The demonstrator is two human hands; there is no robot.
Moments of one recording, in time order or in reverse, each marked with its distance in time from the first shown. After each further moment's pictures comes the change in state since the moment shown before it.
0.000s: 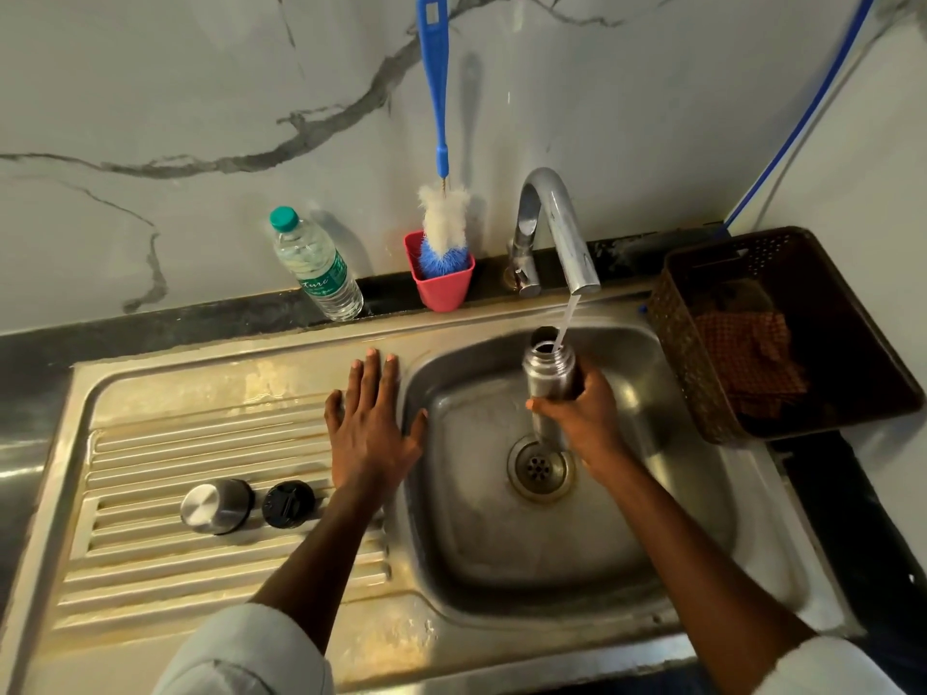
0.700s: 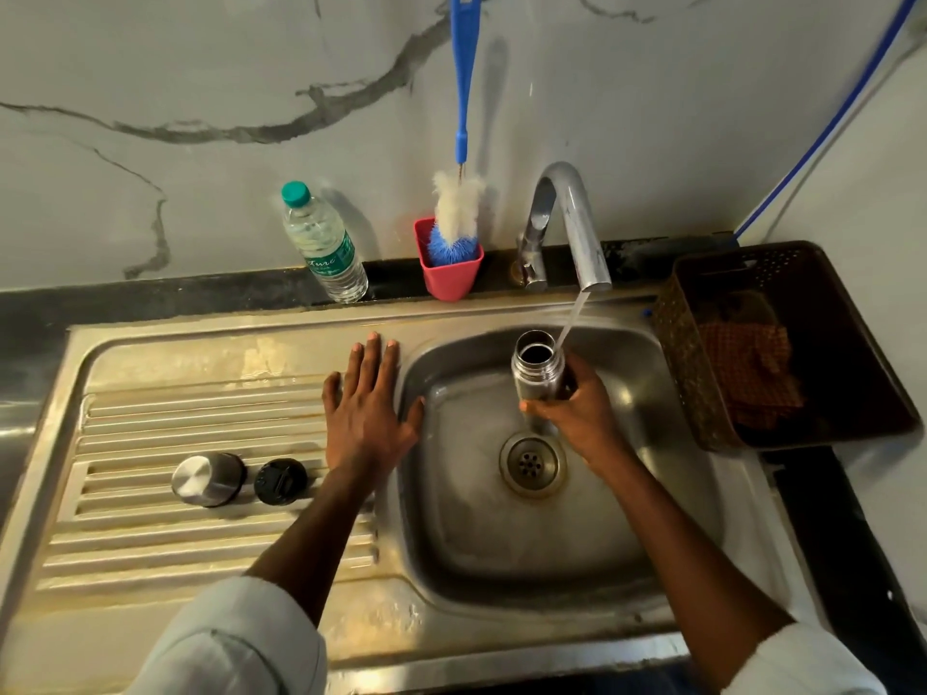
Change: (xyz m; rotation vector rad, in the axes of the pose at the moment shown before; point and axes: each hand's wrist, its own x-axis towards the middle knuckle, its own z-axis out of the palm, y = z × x) left_hand -0.001 0.002 -0.001 0.022 0.004 -0.013; right_hand 0.005 -0.004 -0.003 0.009 -0.114 -0.058
